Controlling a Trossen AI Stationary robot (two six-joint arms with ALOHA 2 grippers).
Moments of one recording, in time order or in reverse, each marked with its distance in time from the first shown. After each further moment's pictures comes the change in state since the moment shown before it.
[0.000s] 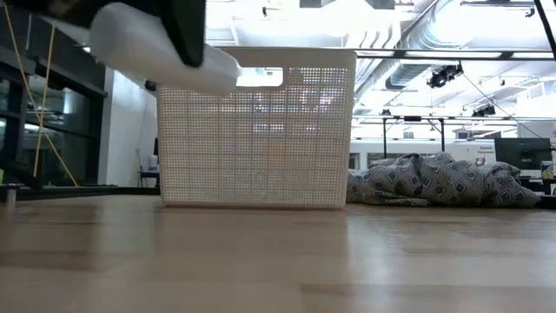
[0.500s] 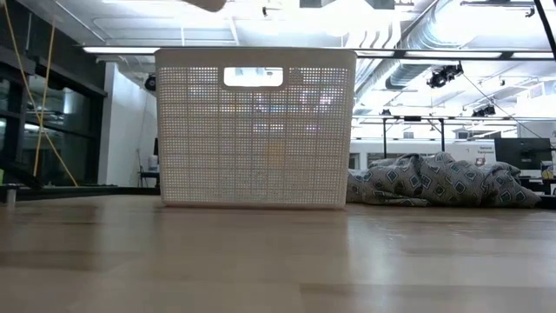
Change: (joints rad) left arm -0.014 0.001 0.266 -0.381 -0.108 0.011; right arm 0.000 0.000 0.000 -0.012 0.000 0.024
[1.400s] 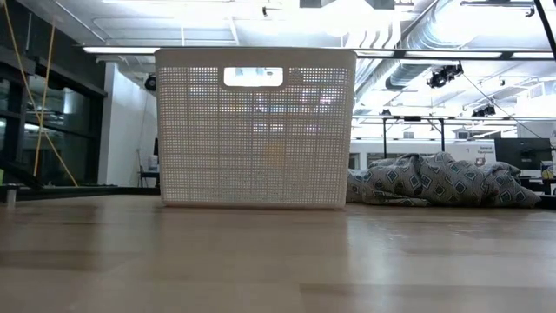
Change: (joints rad) left arm -0.003 -0.076 0.204 -0.238 -0.289 0.118; right arm 0.000 0.000 0.000 -0.050 0.000 0.111
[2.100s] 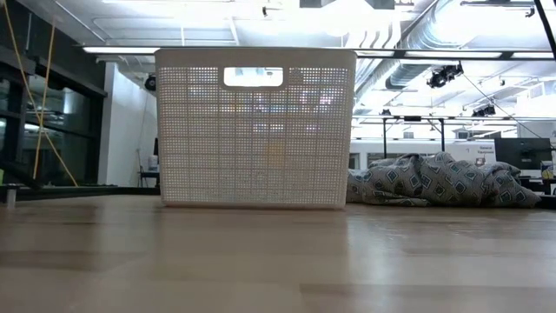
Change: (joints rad) left arm 0.142 -0.178 0.000 0.000 -0.367 0.343; right arm 0.000 0.000 0.000 -0.021 -0.013 0.241
